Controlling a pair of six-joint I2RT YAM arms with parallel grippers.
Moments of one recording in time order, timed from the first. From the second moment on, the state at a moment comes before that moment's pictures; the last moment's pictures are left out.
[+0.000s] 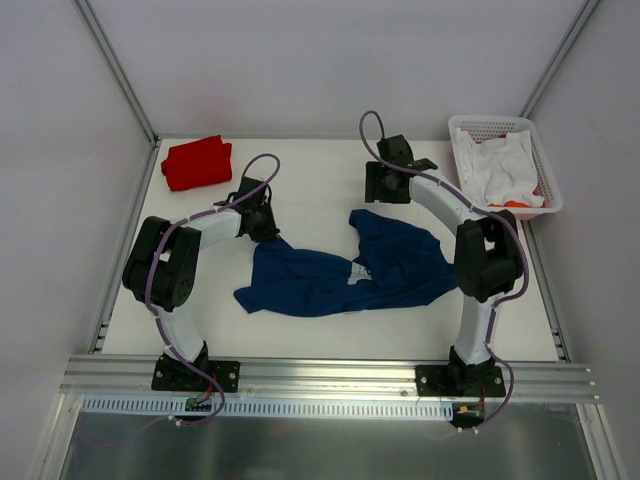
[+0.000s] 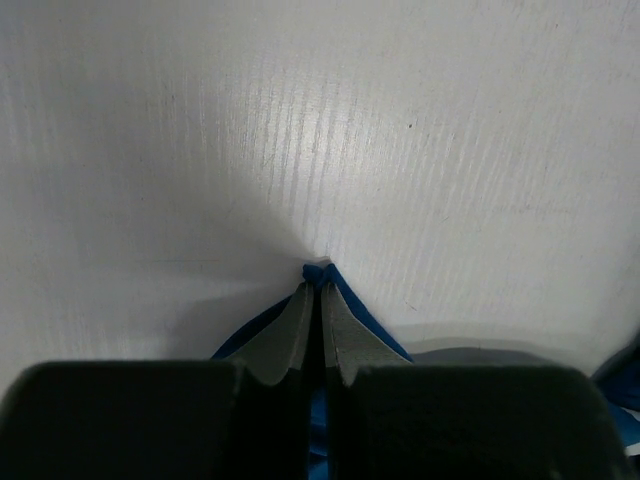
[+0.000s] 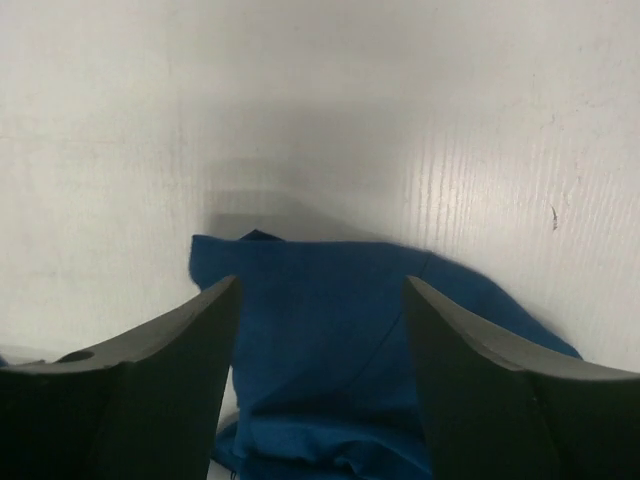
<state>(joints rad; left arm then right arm) -0.33 1.80 1.05 -0.23 0.06 -0.57 0.41 1.94 1.58 -0.59 0.15 0.32</state>
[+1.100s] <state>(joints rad) -0.33 1.81 1.04 -0.22 0.07 -0.57 0.38 2.13 1.62 -0.56 -0.02 0.32</state>
